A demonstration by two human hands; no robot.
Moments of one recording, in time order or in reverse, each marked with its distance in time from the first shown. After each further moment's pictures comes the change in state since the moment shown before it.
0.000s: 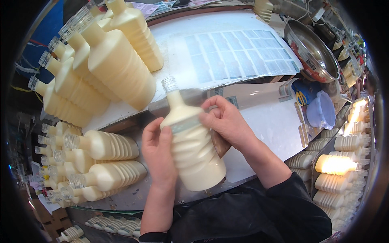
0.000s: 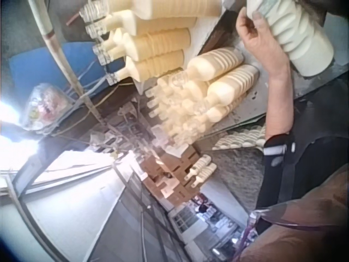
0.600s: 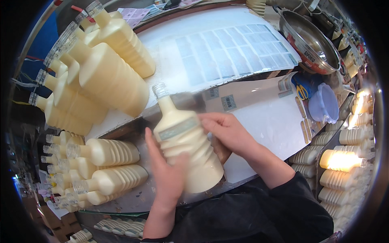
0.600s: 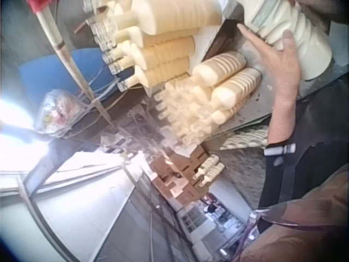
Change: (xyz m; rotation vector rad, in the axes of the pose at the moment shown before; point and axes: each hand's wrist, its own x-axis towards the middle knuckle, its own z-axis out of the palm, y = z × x) left_hand -0.035 0.015 0.005 0.512 -0.193 0.043; right_hand -0.017 0.002 -0.013 0.062 -0.097 -0.014
